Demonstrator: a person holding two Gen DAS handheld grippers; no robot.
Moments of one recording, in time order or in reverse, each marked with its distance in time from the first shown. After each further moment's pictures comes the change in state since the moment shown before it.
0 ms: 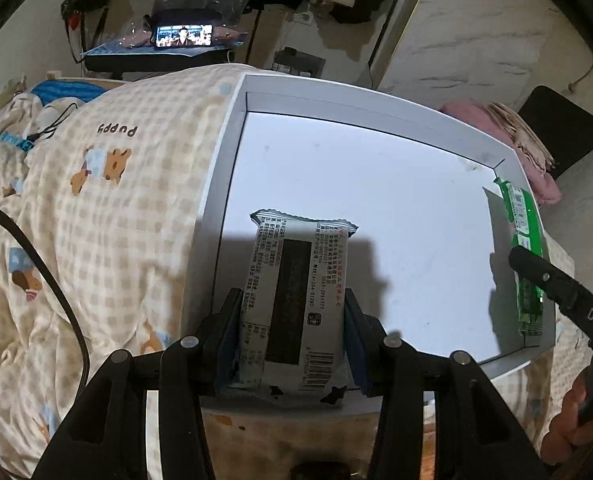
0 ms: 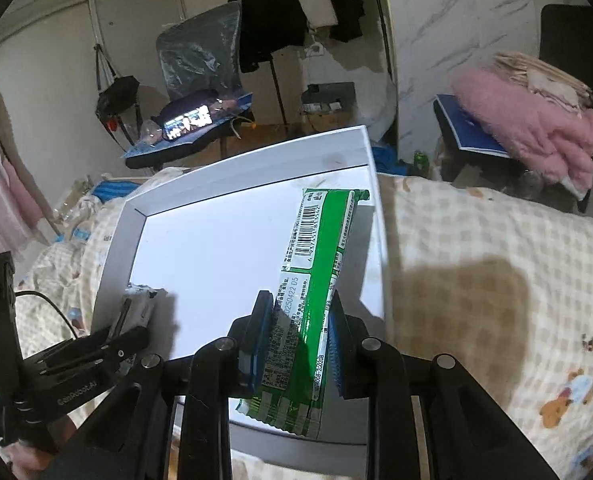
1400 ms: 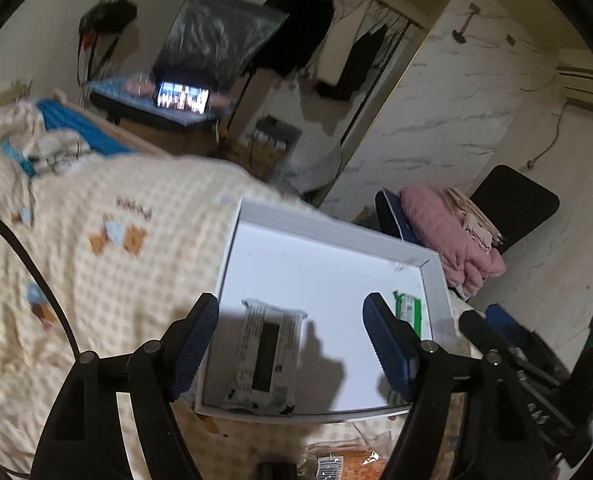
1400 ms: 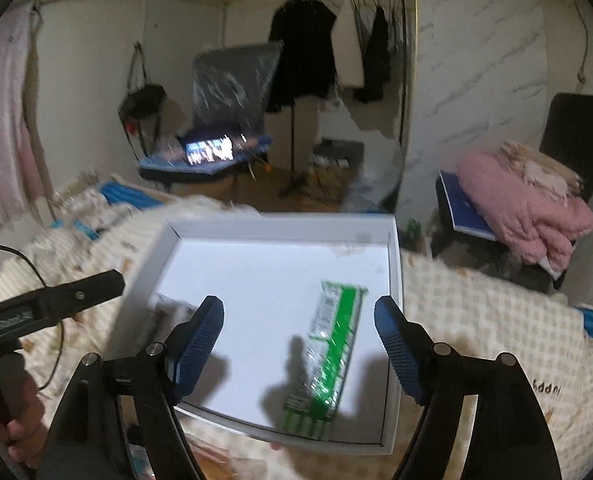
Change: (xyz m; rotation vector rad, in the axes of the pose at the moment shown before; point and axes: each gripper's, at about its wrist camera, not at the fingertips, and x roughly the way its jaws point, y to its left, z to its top) left arm -0.094 0.015 0.023 -0.091 -0.259 -0.161; right arm -0.062 0.052 0.000 -0.168 -0.242 -0.011
